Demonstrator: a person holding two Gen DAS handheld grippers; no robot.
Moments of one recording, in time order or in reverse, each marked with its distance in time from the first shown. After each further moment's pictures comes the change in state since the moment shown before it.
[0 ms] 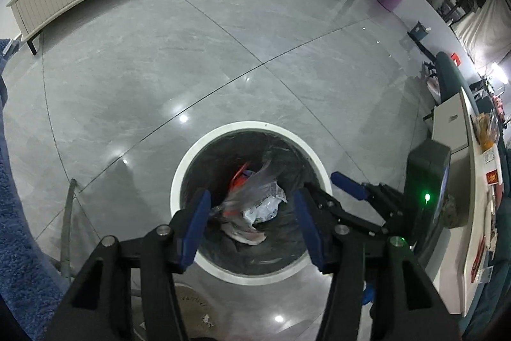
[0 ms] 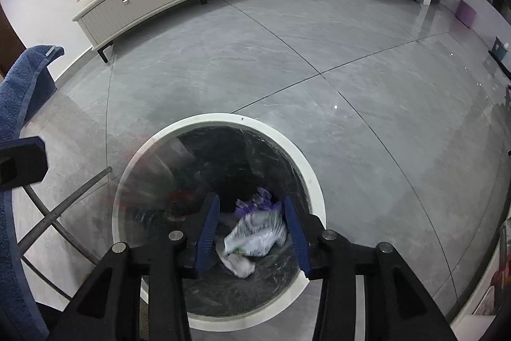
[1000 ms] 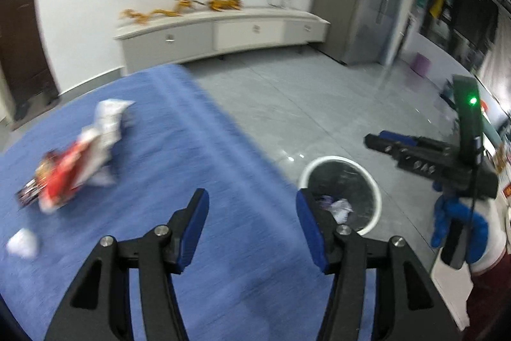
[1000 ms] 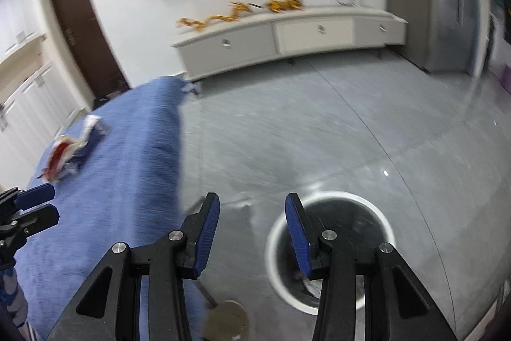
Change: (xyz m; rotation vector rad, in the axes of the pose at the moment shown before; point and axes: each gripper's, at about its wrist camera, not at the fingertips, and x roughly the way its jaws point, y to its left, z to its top) left arm -0.258 0.121 -0.168 -0.085 -0.406 0.257; right arm -0.170 0.182 0.015 -0.247 -0.241 0.260
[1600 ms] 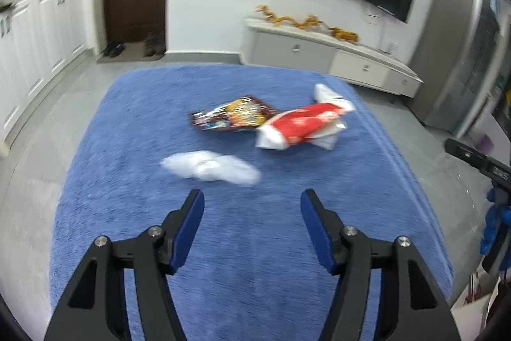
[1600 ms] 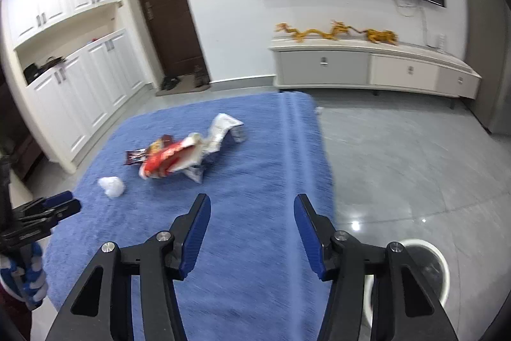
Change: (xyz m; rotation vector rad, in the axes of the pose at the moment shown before) left arm -0.098 0.210 -0.088 -0.373 -0.075 0.273; right arm 0.009 0.185 0.024 -0.238 -0.008 0.224
